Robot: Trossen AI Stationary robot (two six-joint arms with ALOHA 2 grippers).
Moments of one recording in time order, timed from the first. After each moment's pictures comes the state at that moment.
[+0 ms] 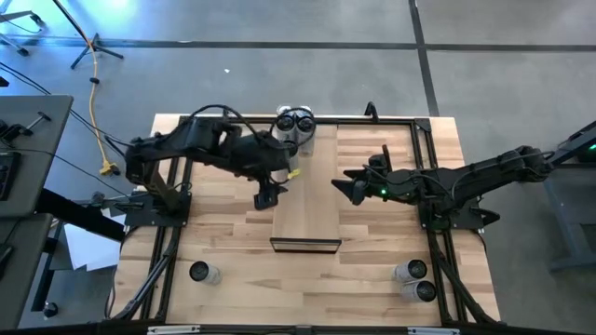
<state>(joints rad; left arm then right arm) -0.11 1.76 2.24 -1.43 -0.19 -0.20 0.20 1.05 0.74 -0.01 0.54 0.92</state>
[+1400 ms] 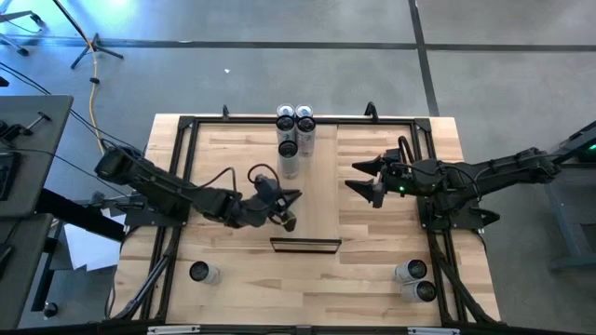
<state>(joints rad) -0.31 1.51 0.98 0.09 -0.81 -0.59 0.19 0.87 0.74 -0.03 0.43 0.62</state>
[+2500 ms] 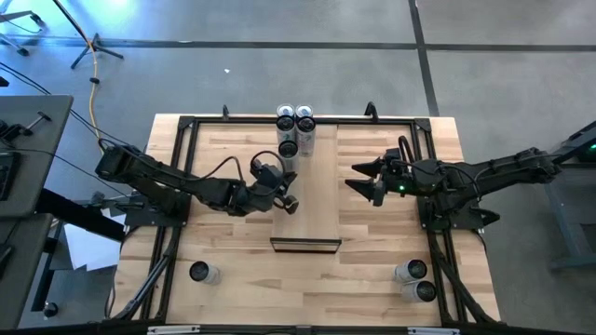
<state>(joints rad) -0.20 1.51 0.98 0.02 -0.86 -0.46 0.19 0.87 0.74 -0.03 0.43 0.71</state>
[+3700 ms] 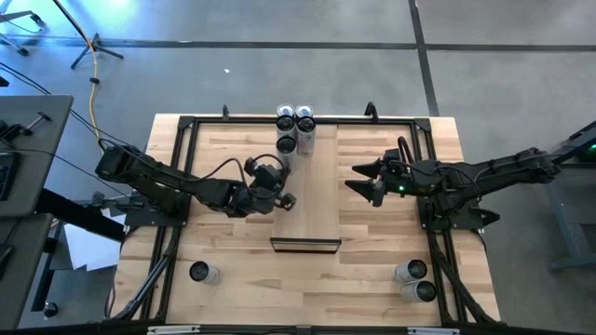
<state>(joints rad) -0.20 1.51 0.98 -0.06 -0.99 -0.43 0.19 0.87 0.74 -0.05 0.42 0.74</state>
